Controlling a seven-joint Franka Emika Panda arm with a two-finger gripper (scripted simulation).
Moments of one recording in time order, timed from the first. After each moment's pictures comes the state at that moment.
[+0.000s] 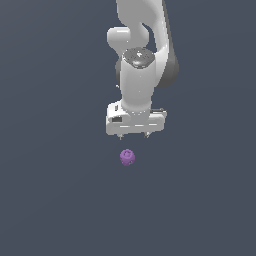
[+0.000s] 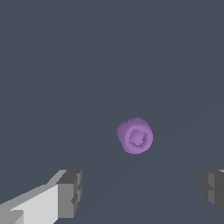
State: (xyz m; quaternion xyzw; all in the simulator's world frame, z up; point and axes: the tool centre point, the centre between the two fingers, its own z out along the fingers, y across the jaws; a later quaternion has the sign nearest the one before) arm 0.017 0.024 0.197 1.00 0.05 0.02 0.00
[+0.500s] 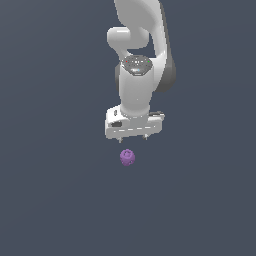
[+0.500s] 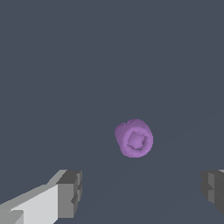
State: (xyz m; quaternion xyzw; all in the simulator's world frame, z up) arm 0.019 0.020 0.183 1.00 0.08 0.02 0.00
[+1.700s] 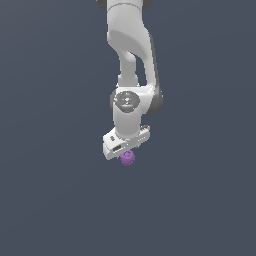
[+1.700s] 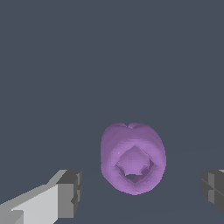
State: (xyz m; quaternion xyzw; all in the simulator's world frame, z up) arm 0.025 -0.002 0.092 0.97 0.26 0.00 0.00
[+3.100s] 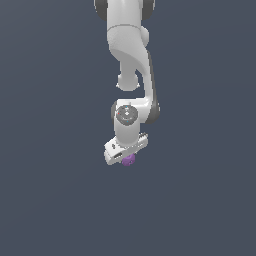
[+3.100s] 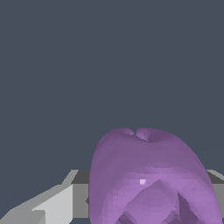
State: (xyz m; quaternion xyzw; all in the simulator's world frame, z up) arm 0.025 -0.003 0.040 0.96 0.26 0.00 0.00
